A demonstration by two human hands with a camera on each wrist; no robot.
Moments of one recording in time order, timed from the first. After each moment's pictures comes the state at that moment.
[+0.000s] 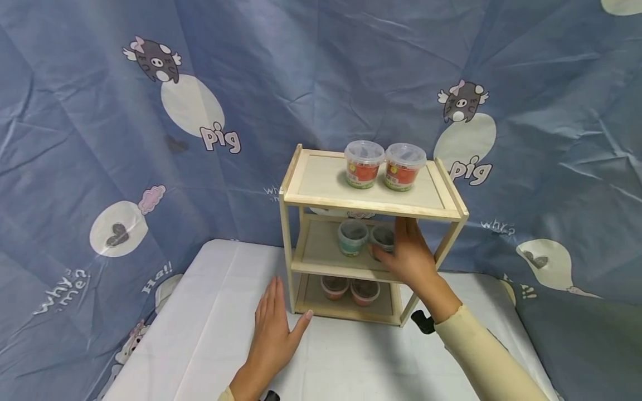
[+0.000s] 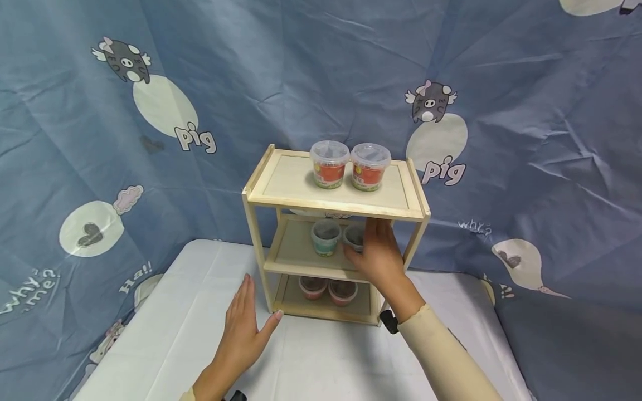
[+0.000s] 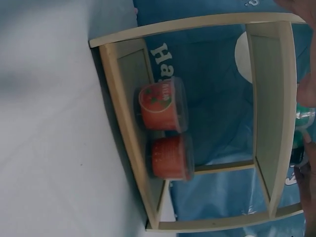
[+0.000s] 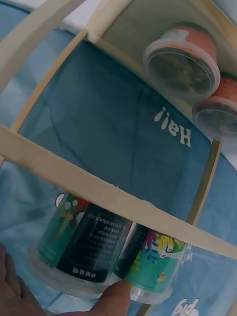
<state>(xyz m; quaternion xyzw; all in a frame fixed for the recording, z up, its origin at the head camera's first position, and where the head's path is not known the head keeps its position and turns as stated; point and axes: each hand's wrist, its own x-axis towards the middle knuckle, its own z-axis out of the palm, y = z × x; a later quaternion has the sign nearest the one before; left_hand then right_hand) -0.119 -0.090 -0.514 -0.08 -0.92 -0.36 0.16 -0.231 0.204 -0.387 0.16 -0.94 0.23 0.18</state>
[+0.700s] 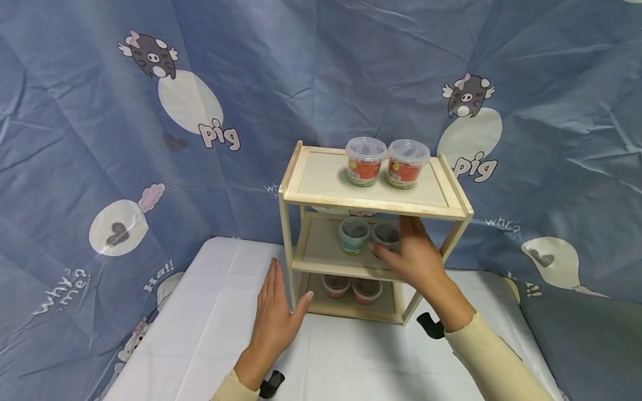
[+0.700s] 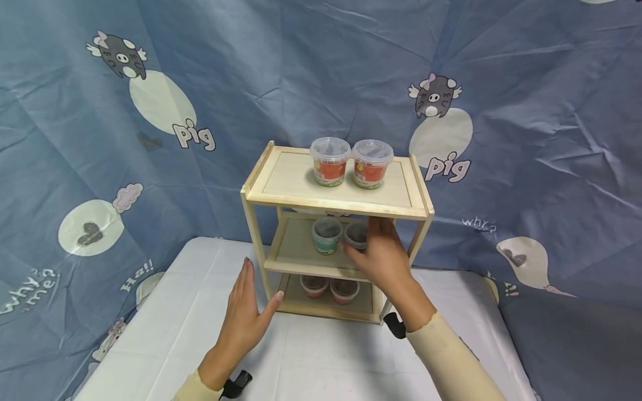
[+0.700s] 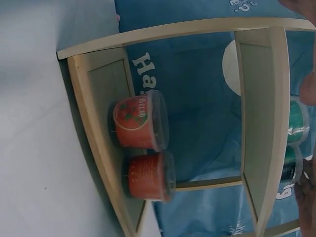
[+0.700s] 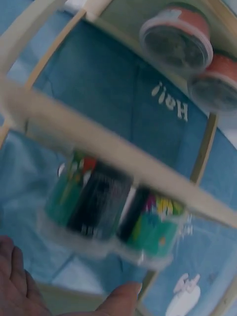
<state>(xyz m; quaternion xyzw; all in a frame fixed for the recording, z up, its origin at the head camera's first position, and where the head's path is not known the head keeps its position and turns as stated) -0.143 -0.090 -0.496 -0.08 -0.90 -0.38 0.19 -0.221 0.204 -0.372 0.15 -0.94 0.25 0.18</state>
